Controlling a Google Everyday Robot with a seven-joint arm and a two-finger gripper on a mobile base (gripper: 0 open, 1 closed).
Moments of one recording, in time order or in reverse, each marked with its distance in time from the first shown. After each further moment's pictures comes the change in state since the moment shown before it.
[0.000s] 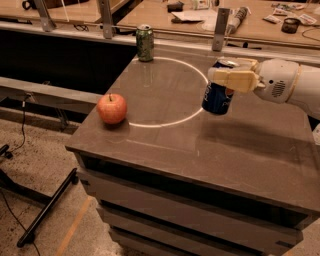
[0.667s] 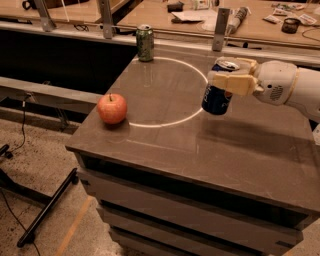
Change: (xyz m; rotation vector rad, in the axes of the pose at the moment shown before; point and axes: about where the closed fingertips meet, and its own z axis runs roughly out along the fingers) arm 0.004 -0.001 0.000 -0.021 -0.022 -0.089
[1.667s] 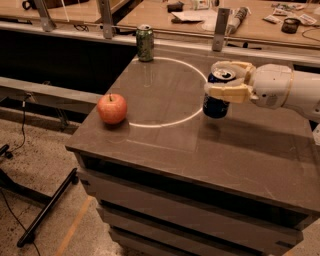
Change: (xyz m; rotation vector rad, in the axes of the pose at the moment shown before) arm 0.019 0.002 0.004 -0.050 0.052 -0.220
